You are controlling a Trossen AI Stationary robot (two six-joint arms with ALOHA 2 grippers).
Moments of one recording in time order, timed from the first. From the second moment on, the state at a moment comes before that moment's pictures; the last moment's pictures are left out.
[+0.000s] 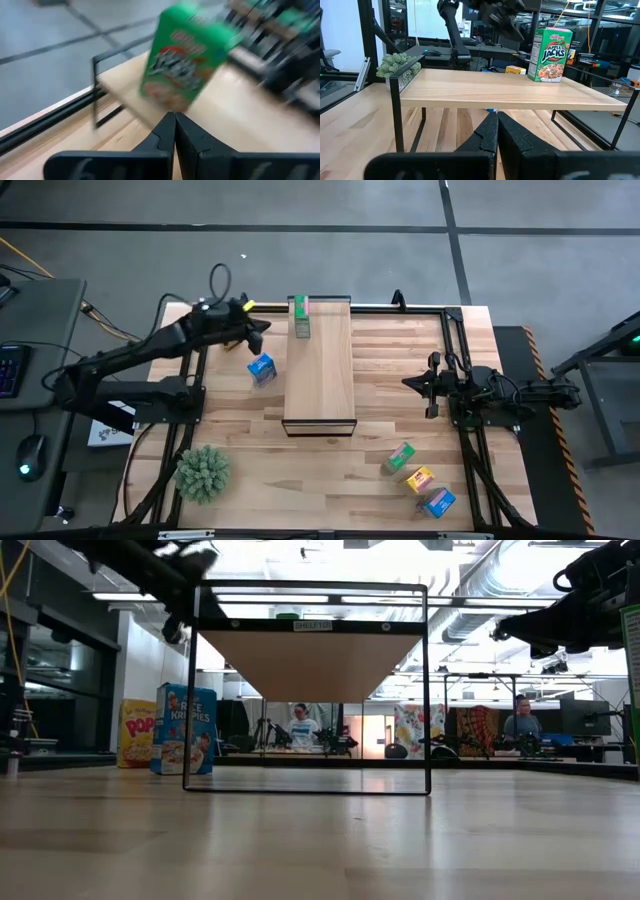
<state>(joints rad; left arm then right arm) 0.53 0.91 0.72 -0.21 0.00 -0.30 0.03 0.01 0.01 0.04 0.14 -0.11</state>
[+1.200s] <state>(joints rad) 0.37 0.73 0.59 0.24 -0.10 -0.47 0.03 0.12 0.23 0.69 0.50 0.36</state>
